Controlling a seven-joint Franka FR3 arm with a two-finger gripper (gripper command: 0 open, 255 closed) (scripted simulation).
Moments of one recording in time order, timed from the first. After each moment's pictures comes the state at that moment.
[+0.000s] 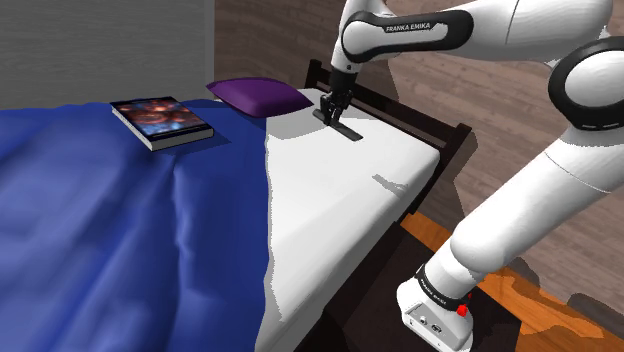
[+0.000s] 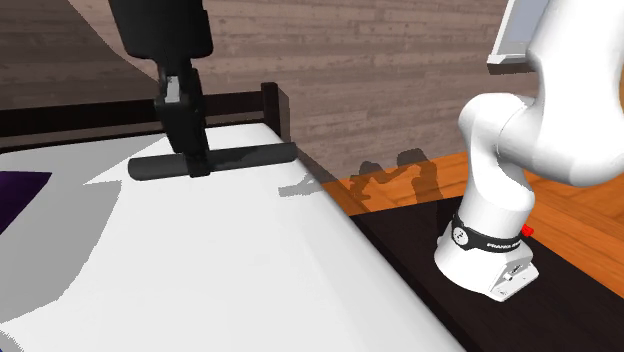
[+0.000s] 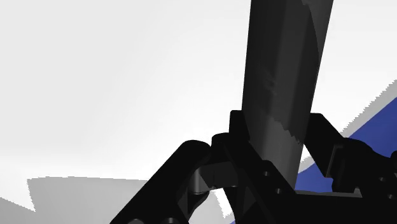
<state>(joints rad) -0.07 -0.12 0.09 -2.01 -0.07 1.91 -0.02</state>
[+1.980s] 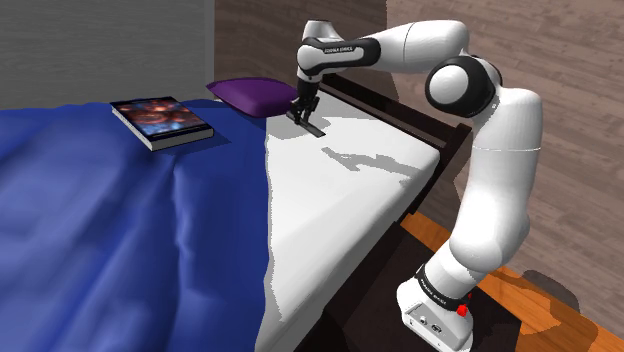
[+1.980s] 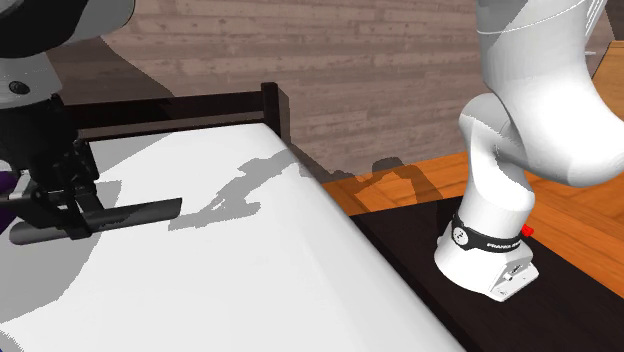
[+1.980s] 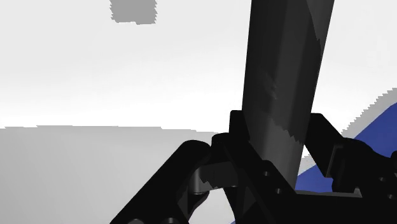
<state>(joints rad) -0.09 0.47 0.06 -1.46 -0.12 1.94 -0.05</state>
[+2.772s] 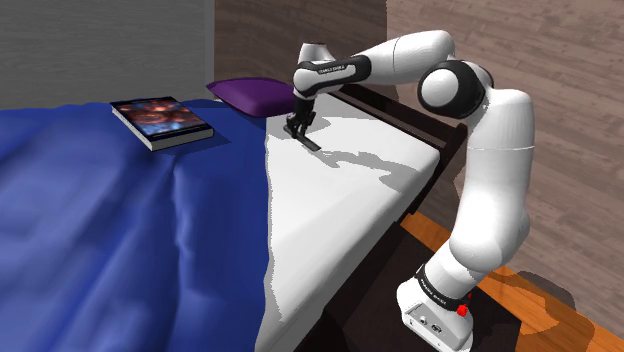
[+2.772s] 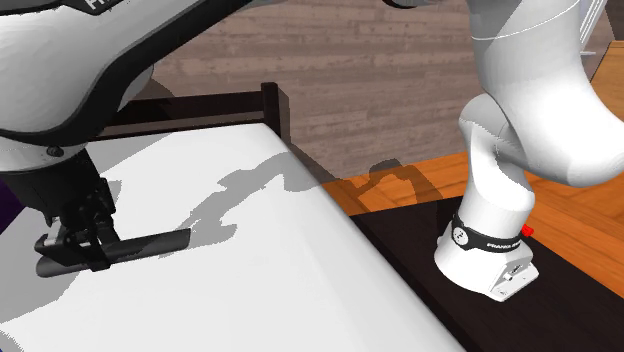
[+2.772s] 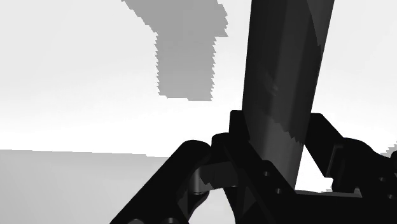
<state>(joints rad) -0.09 0.52 0.06 -1.54 -0.12 2.07 -0.04</state>
